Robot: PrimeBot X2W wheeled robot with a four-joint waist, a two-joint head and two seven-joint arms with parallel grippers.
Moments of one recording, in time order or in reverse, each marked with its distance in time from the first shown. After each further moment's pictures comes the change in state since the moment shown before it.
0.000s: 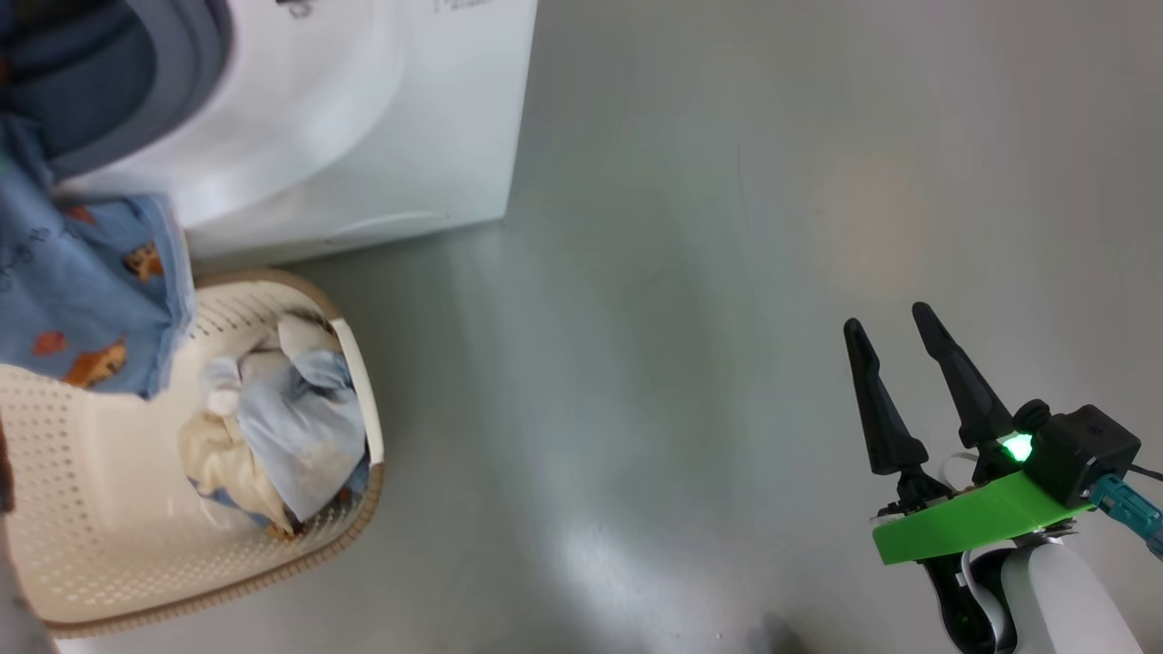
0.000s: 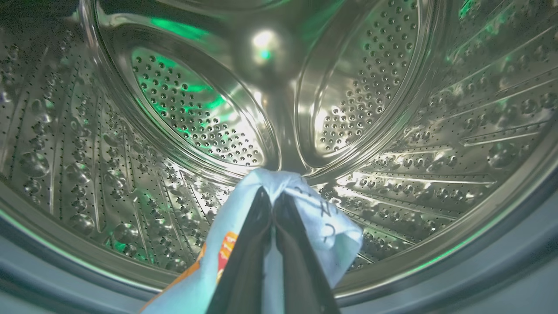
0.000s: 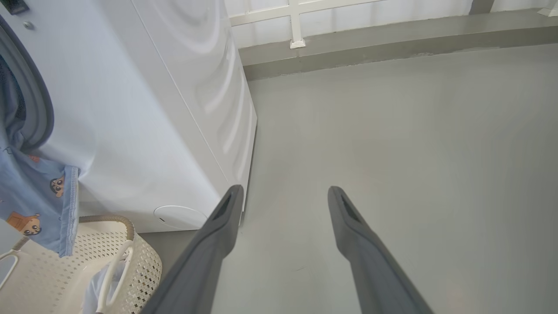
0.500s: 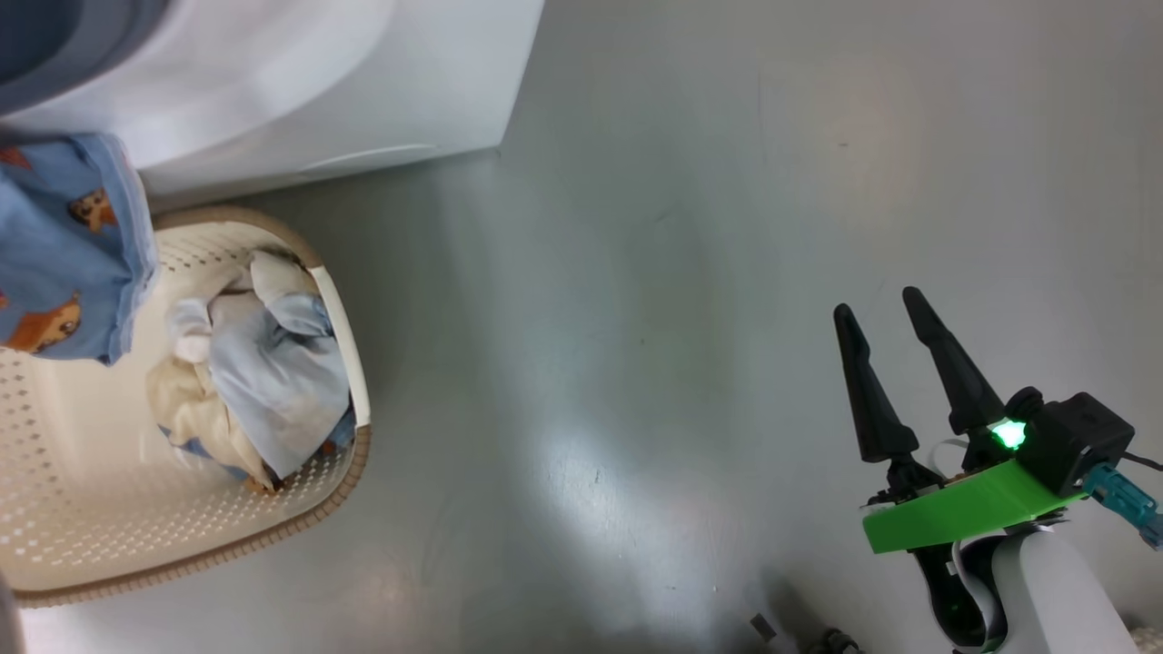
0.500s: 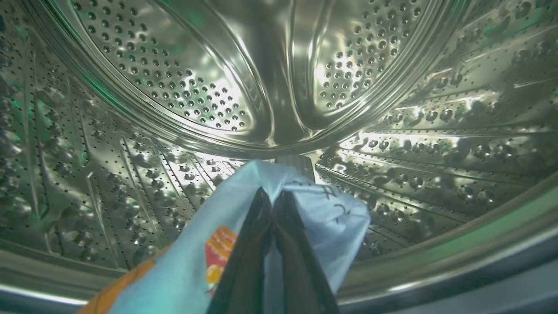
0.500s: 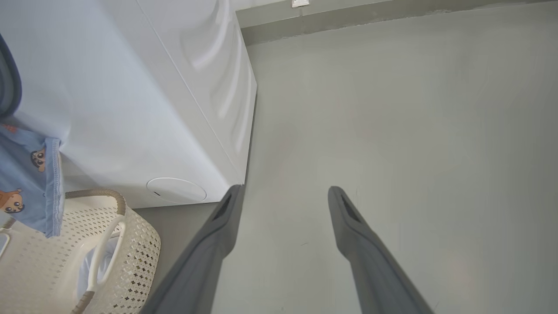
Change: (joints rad) left arm -0.193 0.024 -0.065 0.146 0.014 -0.013 0.037; right arm -0.023 0.009 0.009 -0.005 0.003 0.000 0.000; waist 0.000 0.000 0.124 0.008
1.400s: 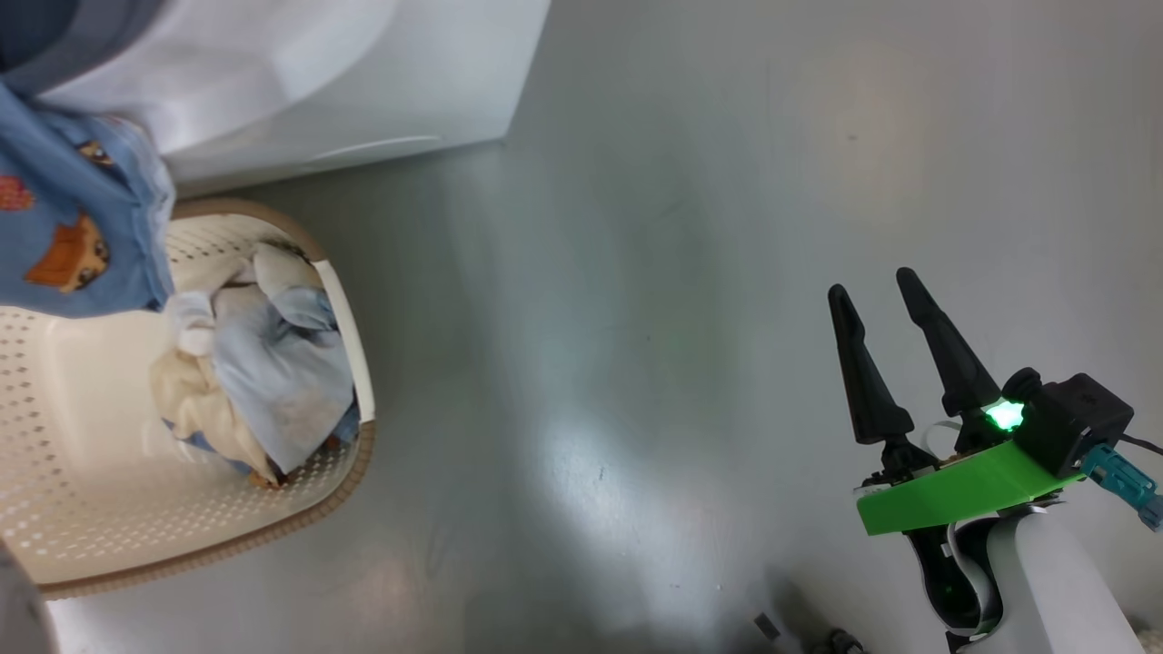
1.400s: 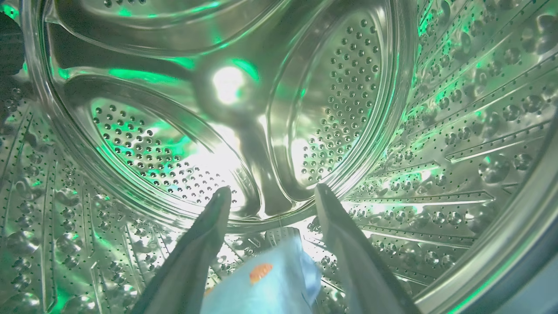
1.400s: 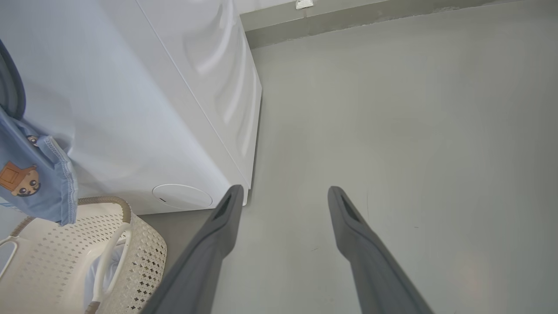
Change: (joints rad) left arm 0.067 -0.019 0.005 -0.298 0.050 0.027 -0.079; right arm -0.039 0.004 0.015 0.013 0.025 0.000 0.000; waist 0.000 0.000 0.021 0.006
